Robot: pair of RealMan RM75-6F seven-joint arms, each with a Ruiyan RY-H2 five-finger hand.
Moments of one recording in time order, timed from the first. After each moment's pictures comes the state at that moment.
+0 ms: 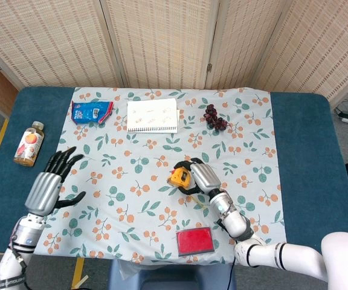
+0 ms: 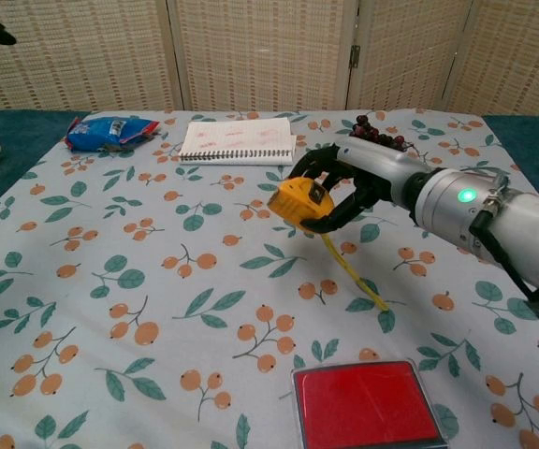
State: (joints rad) left arm -0.36 -1.23 -0.19 -1.76 1.53 1.30 -0.01; right arm 0.76 -1.72 0.26 -1.43 -1.05 0.93 0.02
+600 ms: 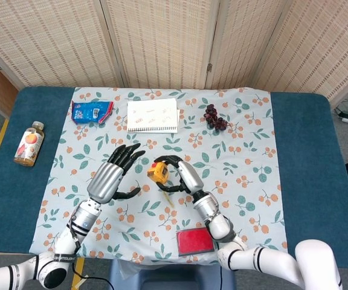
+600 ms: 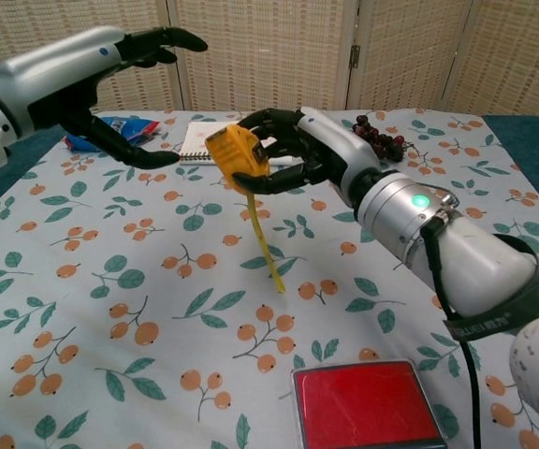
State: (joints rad) left arm -0.60 -1.49 -0.26 -1.72 1.43 1.14 0.15; right arm 0.76 -1.95 0.31 -1.20 -1.34 1.04 0.51
